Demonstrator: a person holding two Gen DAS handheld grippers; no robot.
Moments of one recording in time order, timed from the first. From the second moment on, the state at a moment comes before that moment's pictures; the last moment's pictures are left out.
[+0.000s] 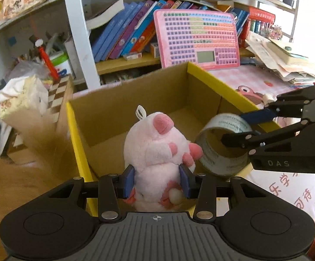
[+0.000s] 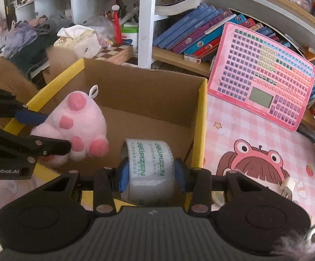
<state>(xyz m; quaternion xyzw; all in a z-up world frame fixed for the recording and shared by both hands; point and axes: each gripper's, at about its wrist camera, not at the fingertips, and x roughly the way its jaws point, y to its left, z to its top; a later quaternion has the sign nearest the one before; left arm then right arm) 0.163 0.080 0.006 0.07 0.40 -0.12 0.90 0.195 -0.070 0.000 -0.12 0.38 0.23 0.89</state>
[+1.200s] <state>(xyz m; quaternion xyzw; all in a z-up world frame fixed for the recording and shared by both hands) 0.241 0.128 -0.013 0.16 0.41 -0.09 0.89 0.161 -0.044 0.003 -0.04 0.45 0.14 0.88</state>
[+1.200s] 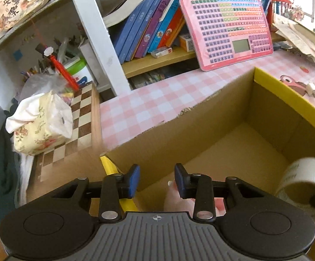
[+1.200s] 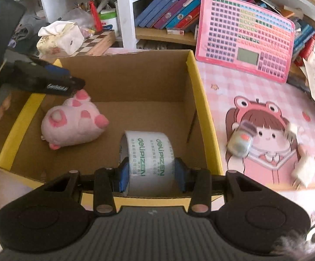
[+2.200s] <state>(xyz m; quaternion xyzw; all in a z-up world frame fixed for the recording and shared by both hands) 0.216 0.141 -0.011 0.10 0.39 -0.03 0.91 0.201 -0.080 0.003 -0.07 0.42 0.13 0.90</state>
